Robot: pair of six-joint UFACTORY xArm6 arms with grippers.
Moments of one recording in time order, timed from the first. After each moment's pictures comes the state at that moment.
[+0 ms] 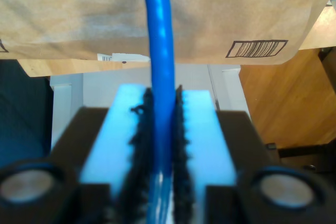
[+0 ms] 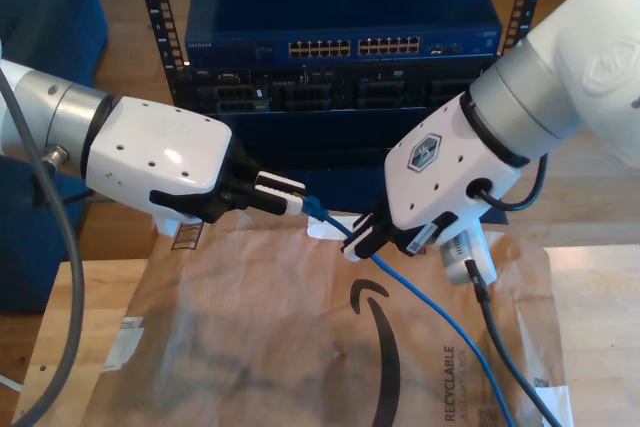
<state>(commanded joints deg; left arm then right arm) 12.8 -16.7 -50.3 -63.3 101.2 -73.6 17.2 -24.6 -48.9 42.9 71.8 98.2</state>
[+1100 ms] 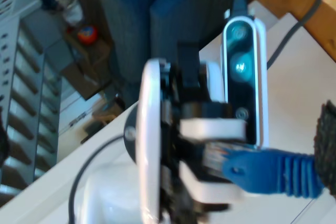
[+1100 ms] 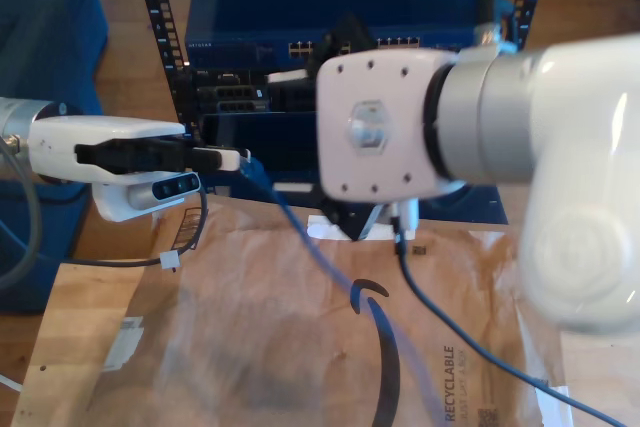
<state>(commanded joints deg) 23.0 2.1 -57.1 -73.4 127.4 -94.1 43.6 -37.6 -36.9 42.1 15.9 75.4</state>
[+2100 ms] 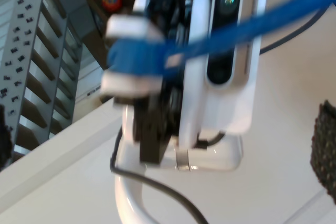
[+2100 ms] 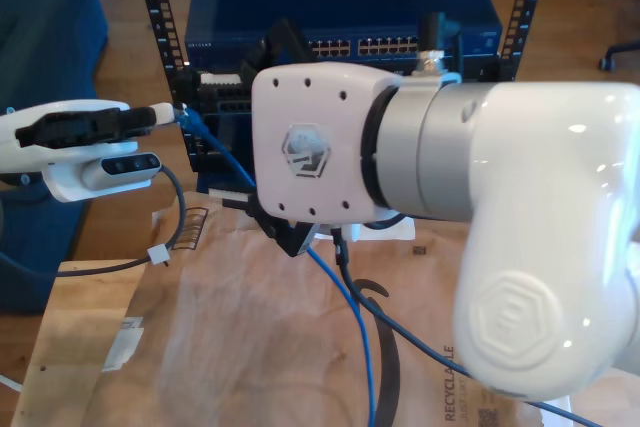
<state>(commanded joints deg) 28.9 6.3 -57.5 -82.2 132.9 -97.6 51.7 -33.9 -37.8 41.8 5.9 76.1</state>
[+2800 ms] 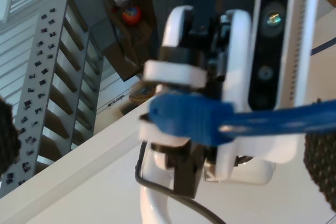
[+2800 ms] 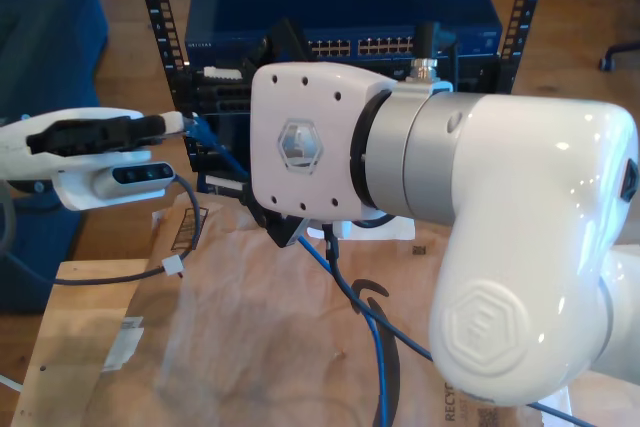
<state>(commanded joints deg) 27.1 6.1 -55.9 -81.2 133.9 -98.1 52.5 -32.1 -37.7 41.6 1.2 77.8</state>
